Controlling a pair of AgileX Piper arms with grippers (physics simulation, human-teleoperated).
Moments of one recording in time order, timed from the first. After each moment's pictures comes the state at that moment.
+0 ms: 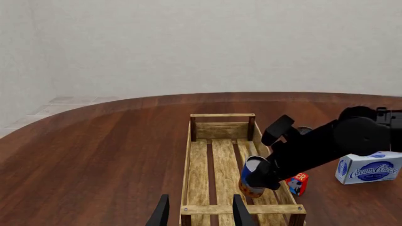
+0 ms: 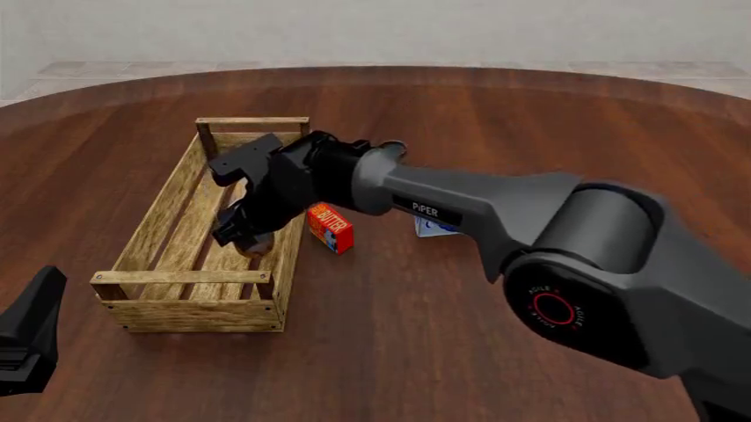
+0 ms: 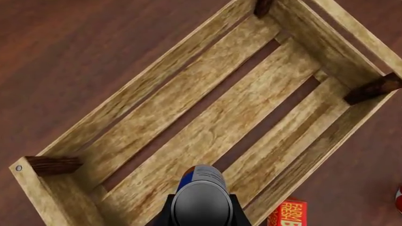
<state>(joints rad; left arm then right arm) 0.00 0.01 0.00 0.00 0.00 0.88 2.34 -1.99 0.58 0.03</state>
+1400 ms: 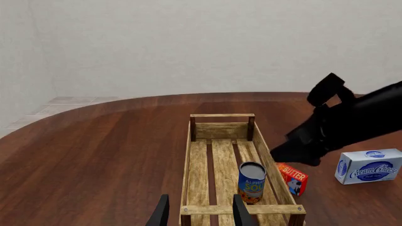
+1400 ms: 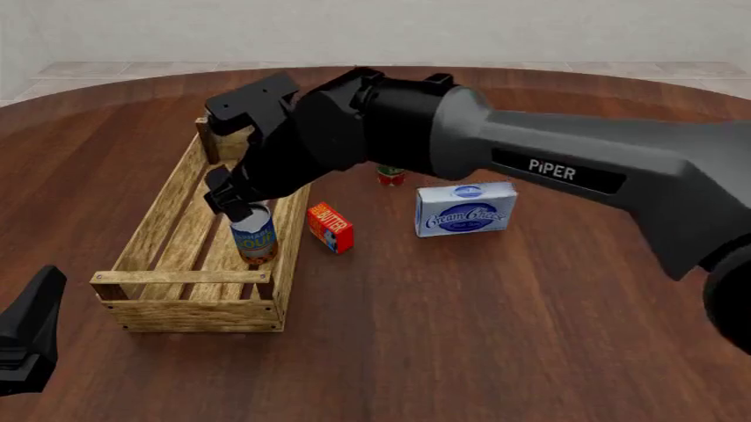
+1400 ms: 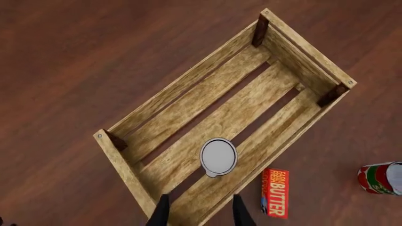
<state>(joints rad) 0.00 0.01 -0.01 0.00 0.00 0.91 2.00 -1.72 0.54 0.04</state>
